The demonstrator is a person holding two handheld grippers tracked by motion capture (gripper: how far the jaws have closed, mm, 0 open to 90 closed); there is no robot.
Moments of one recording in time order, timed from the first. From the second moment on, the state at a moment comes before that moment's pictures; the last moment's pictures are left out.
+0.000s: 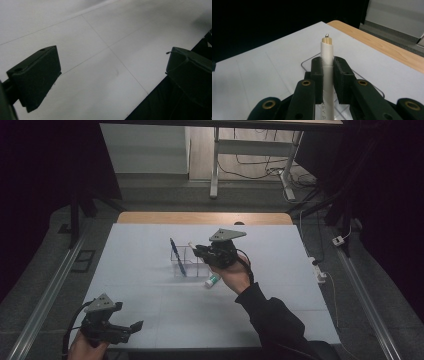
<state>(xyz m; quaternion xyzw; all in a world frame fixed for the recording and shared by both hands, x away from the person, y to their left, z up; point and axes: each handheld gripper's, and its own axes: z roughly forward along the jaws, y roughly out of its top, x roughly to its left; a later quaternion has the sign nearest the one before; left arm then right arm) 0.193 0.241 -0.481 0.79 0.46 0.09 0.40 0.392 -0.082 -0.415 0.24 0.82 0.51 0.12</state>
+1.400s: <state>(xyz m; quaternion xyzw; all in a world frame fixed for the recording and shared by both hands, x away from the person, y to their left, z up) 0.194 0.241 -0.482 0.79 0.46 0.08 0.40 0.441 -0.033 -0.418 0.27 0.77 0.55 0.15</state>
